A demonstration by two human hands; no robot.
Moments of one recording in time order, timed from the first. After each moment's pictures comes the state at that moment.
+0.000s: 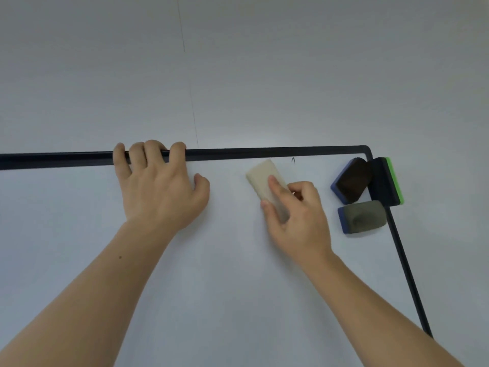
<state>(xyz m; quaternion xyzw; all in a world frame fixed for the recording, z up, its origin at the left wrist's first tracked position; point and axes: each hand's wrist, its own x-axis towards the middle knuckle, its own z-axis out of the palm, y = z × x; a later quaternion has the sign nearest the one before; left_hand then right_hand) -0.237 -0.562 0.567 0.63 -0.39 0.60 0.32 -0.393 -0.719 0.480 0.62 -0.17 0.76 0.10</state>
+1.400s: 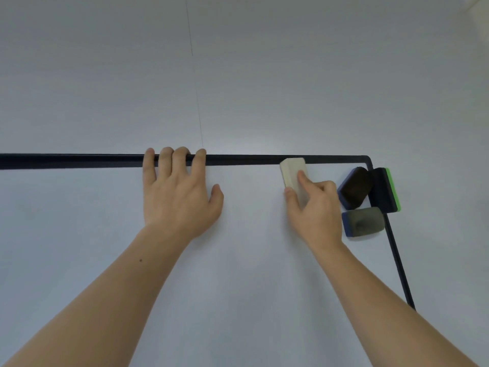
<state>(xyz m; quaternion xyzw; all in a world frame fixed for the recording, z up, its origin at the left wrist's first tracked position) -0.224 -0.546 0.561 0.61 -0.44 0.59 0.28 -0.401 -0.699 0.506 0.58 -0.30 0.76 0.01</state>
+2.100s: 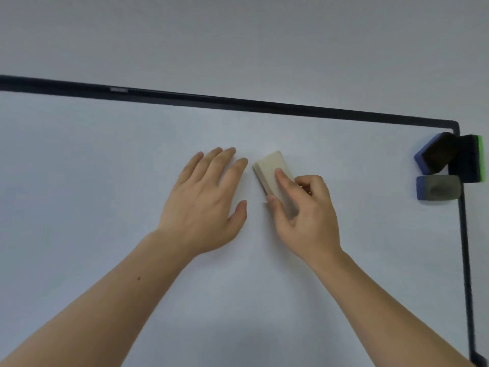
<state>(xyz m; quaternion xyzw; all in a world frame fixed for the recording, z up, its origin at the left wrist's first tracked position) -0.145 -0.419 0.468 0.58 -0.56 0.54 0.22 -0.286 -0.564 0.429 0.70 -0.14 0.69 0.07</state>
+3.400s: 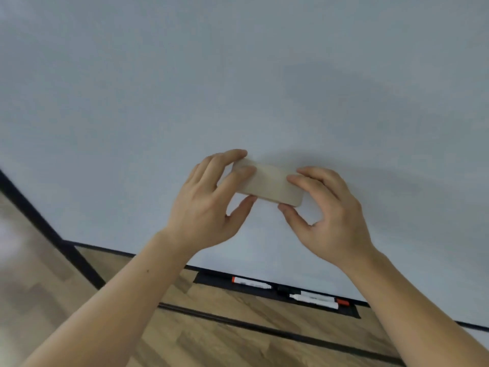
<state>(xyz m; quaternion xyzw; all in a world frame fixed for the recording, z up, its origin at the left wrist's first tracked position) 0.009 -0.163 0.154 0.71 -0.52 0.37 0.29 -0.128 -0.347 0.148 0.88 0.00 0.46 -0.10</state>
